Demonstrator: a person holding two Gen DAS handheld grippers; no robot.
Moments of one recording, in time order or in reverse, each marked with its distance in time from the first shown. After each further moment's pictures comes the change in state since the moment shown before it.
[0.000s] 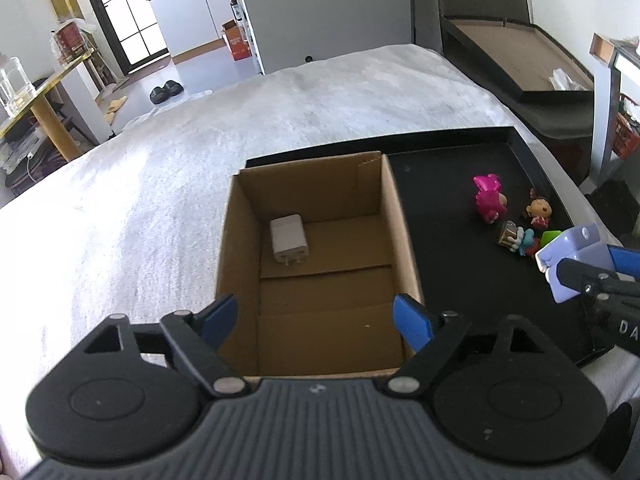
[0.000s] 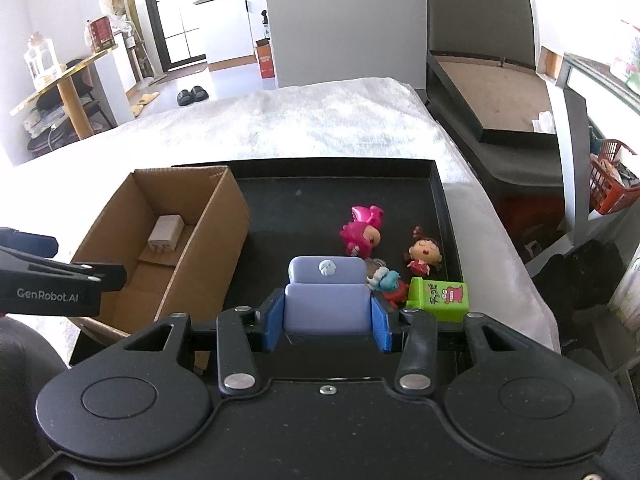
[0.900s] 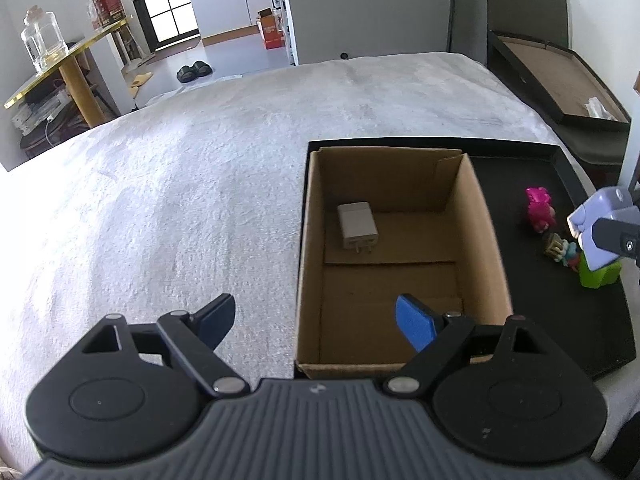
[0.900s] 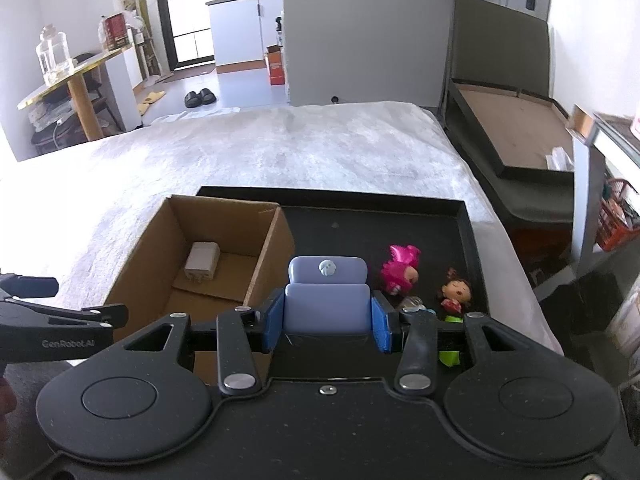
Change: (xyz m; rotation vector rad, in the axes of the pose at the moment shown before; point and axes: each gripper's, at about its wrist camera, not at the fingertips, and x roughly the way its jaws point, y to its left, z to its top) left arm 0.013 0.070 -0.016 -0.104 0.006 0.014; right arm -0.006 0.062 0.036 -0.064 -0.027 -0.019
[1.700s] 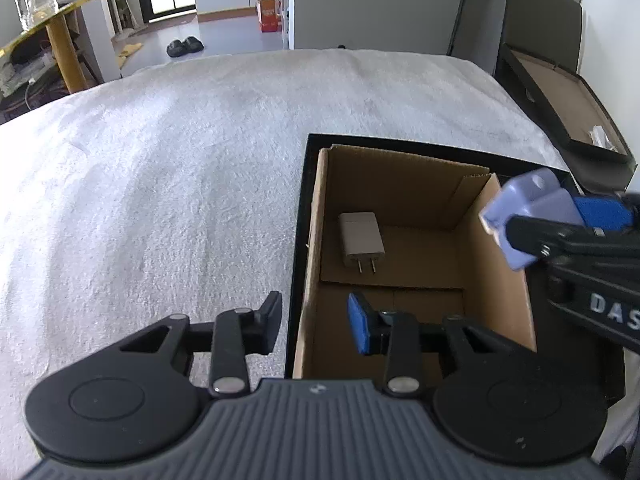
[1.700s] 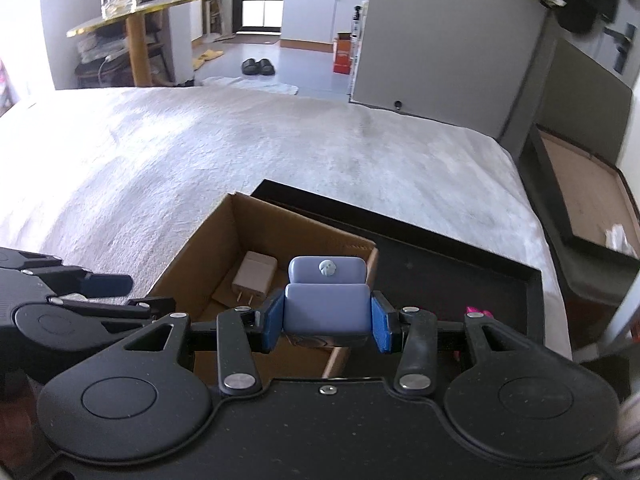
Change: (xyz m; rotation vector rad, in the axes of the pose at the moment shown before) left arm 0.048 0.025 0.016 -0.095 0.032 -0.103; right arm 0.053 0.080 0.038 -0.264 0.040 0.057
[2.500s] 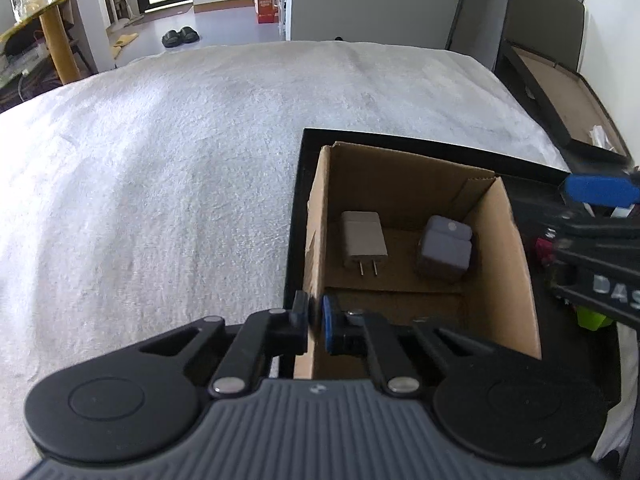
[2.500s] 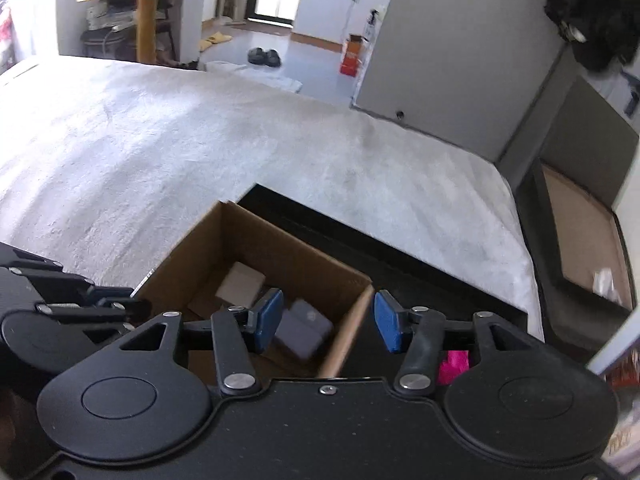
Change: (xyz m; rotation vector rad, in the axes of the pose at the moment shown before) left arm 0.008 -0.001 0.007 -0.006 0.027 -0.006; right arm 0.002 -0.006 0.010 -0.058 0.018 -0.049
